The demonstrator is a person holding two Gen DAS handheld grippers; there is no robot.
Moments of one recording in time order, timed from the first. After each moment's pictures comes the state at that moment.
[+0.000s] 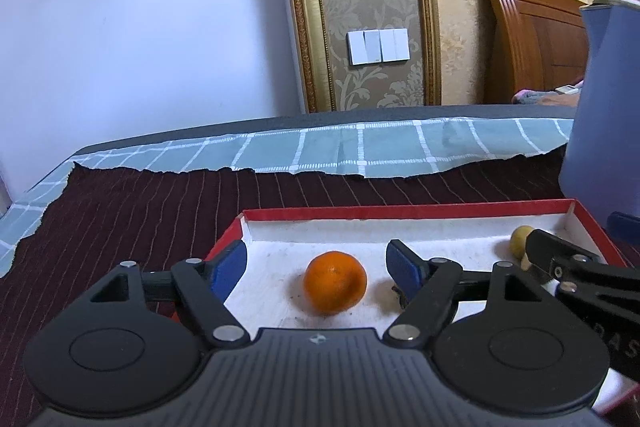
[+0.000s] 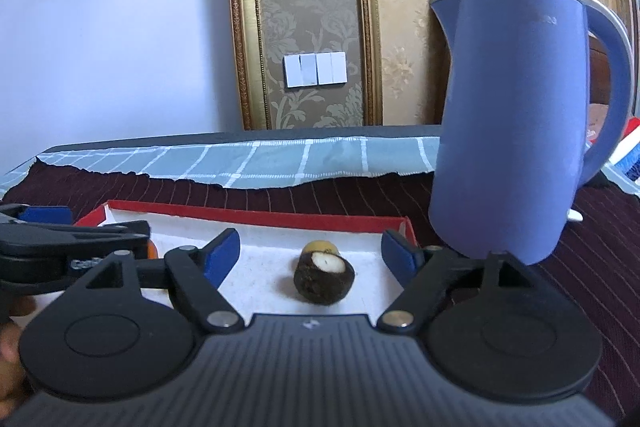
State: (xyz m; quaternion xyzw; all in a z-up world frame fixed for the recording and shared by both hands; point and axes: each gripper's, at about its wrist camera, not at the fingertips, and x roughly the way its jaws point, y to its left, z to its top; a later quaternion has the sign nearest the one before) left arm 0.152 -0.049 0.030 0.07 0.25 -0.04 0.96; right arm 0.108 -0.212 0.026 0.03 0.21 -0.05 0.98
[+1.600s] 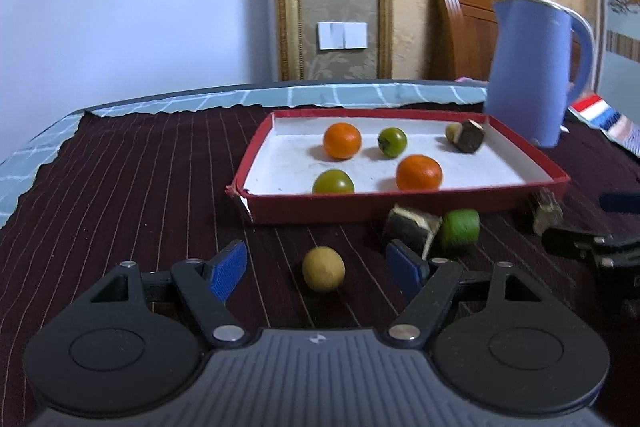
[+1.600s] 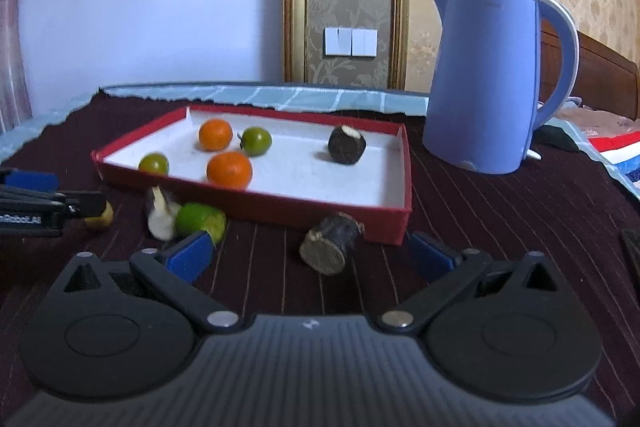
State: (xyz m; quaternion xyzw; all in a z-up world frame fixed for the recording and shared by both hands) left arm -0.001 0.042 0.002 0.05 0.26 -0.12 0.96; right arm -0.047 -0.188 0.008 -0.02 0.25 0.00 0.97
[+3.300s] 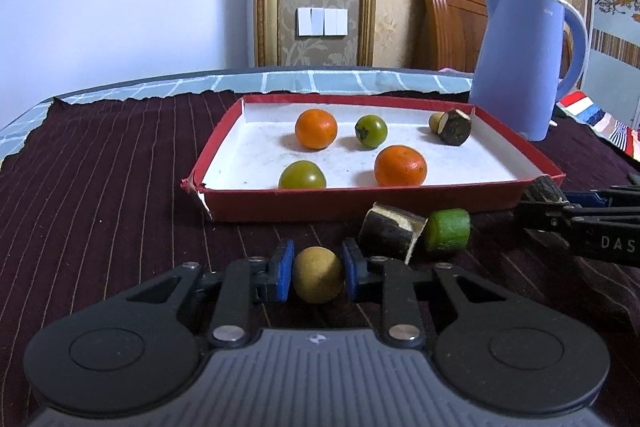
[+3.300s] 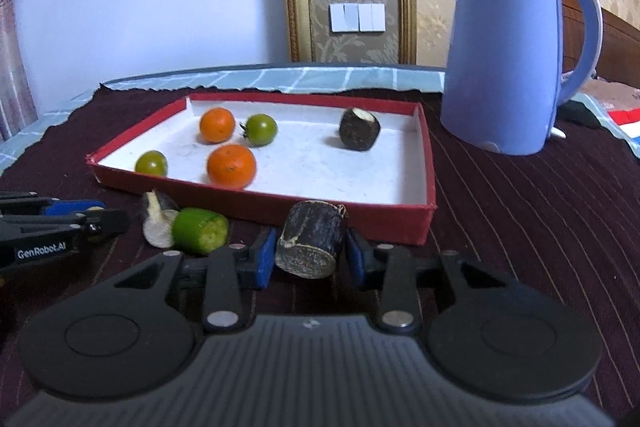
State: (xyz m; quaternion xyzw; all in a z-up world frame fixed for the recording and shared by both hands) left arm 0.022 0.028 -0.008 0.04 0.27 -0.15 0.95; right arm -0.017 -0.191 0.007 0.01 0.28 0.02 0.96
